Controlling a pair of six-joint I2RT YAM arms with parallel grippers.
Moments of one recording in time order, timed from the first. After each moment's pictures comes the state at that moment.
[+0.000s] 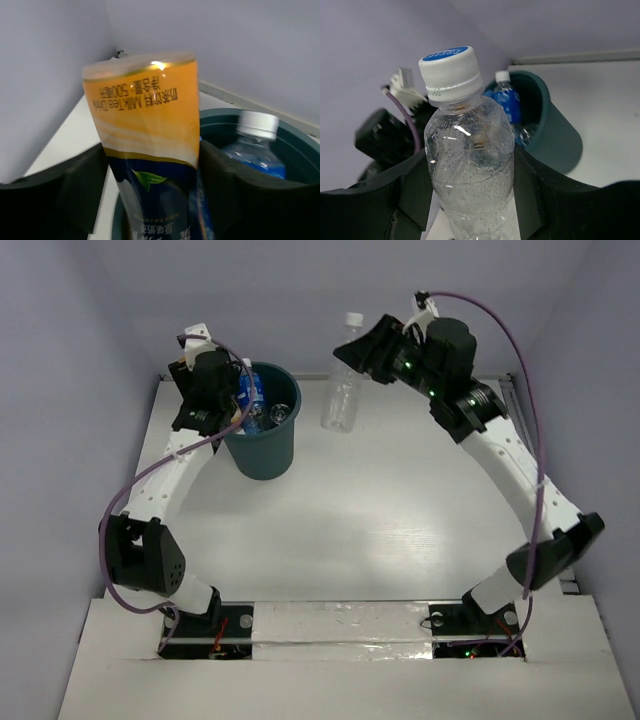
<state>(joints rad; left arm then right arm) -0.23 1.50 1.40 -0.18 -0.61 -0.24 0.52 1.52 1.78 -0.32 -0.20 0.76</state>
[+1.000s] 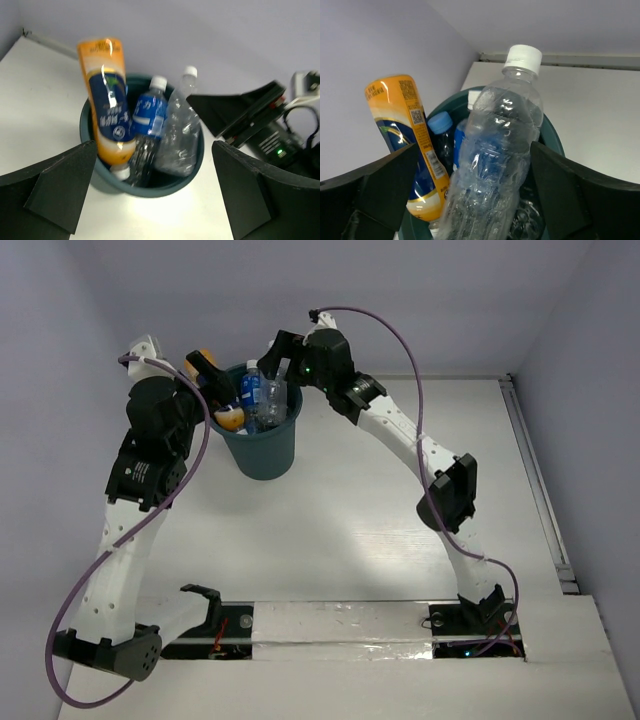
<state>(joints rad) -0.26 1.07 1.44 -0.50 -0.30 -0.53 0.70 2.25 2.38 -0.27 0.03 0.64</state>
